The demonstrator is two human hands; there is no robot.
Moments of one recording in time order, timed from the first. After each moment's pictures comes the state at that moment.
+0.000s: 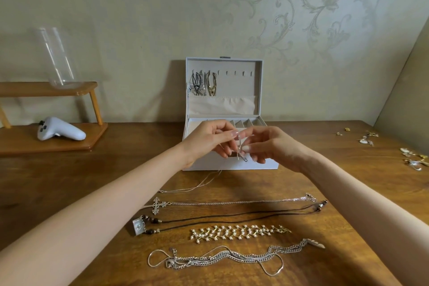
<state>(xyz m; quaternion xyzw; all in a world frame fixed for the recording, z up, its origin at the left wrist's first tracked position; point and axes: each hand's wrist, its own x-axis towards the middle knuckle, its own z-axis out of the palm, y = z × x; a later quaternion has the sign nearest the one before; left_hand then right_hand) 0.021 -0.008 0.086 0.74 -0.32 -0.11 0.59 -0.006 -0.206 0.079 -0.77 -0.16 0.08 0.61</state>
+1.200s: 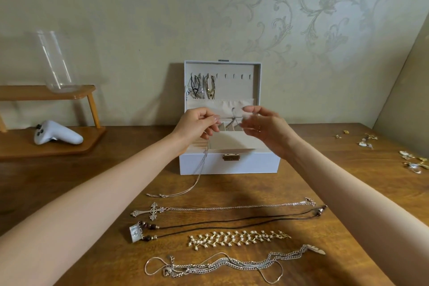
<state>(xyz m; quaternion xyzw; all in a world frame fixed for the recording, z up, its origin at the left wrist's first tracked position) 0.064 -0.002 0.093 0.77 -0.21 0.01 0.60 0.026 -0.197 0.094 -0.64 -0.07 -0.04 0.77</state>
